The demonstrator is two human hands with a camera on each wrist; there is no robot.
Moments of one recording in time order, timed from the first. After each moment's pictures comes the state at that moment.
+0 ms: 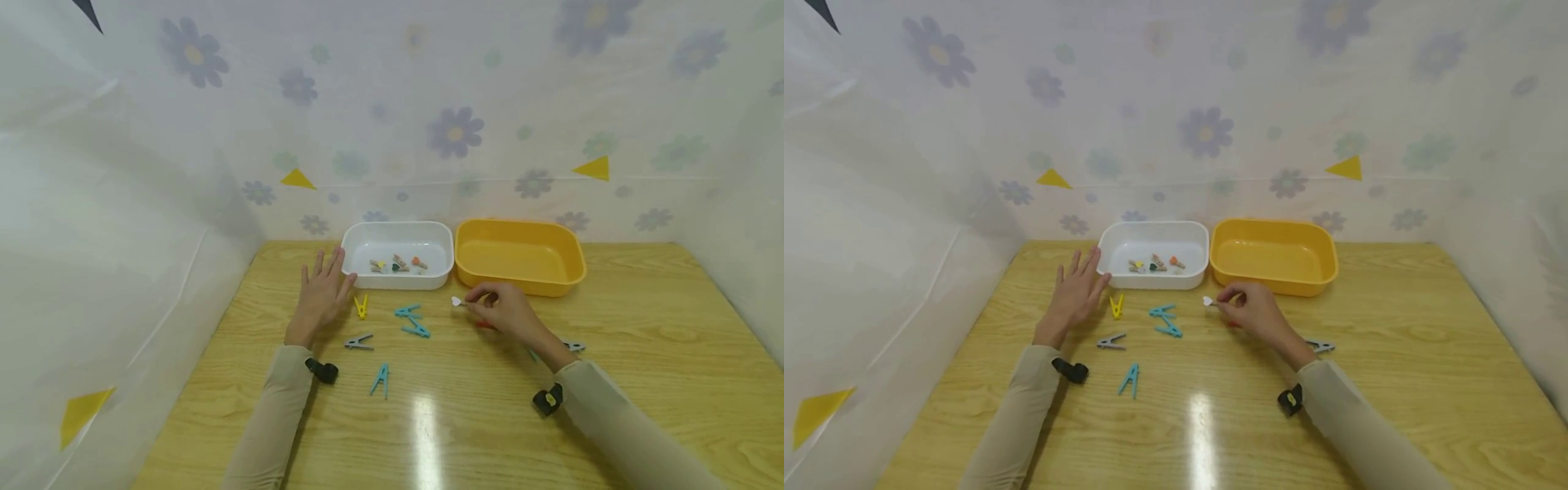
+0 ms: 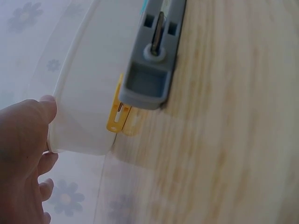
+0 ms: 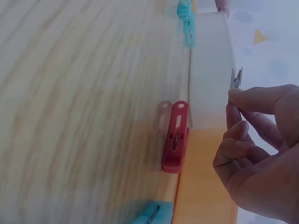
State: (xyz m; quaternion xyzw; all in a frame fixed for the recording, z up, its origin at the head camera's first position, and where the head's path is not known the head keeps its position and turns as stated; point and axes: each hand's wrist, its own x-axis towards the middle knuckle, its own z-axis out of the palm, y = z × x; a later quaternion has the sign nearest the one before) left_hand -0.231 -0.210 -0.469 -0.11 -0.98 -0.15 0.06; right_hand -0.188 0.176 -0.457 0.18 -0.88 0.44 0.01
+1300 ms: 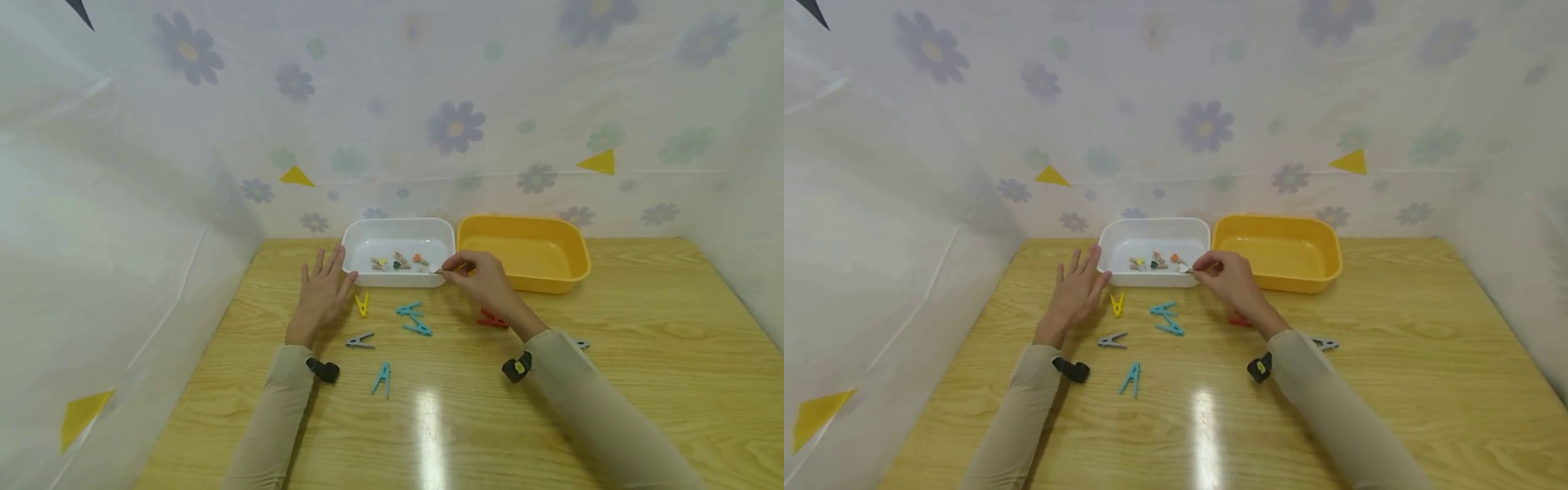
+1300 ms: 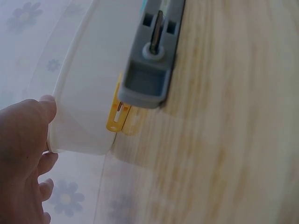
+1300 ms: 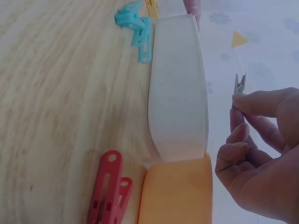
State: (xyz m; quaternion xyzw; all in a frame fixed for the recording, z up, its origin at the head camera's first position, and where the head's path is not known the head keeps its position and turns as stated) left_hand -0.232 -0.211 -0.469 -0.11 -0.98 -0.14 0.05; right_hand -0.223 0.134 -0.430 0.18 -0.85 0.49 0.04
